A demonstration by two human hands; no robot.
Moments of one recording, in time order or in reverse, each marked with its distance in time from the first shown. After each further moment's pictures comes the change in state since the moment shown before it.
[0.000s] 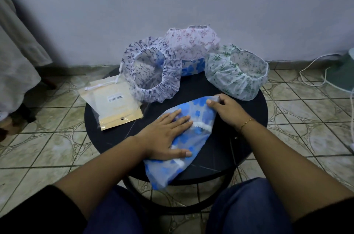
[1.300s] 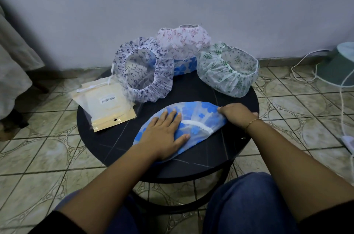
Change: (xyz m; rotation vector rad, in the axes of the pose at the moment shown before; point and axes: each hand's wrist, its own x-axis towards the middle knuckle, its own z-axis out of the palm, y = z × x) left_hand 0.015 0.030 0.012 -0.131 -0.012 -0.364; right_hand -0.007 0.017 -0.034 -0.559 -0.074 0.264
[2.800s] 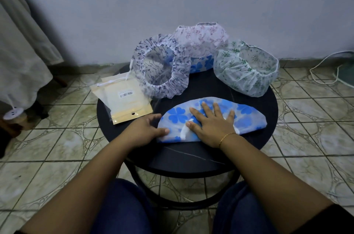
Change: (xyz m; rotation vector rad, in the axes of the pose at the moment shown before) left_hand -0.047 -0.060 -0.036 -0.847 0.024 -0.401; right_hand -0.031 -0.060 0.079 -0.456 0.011 -0.354
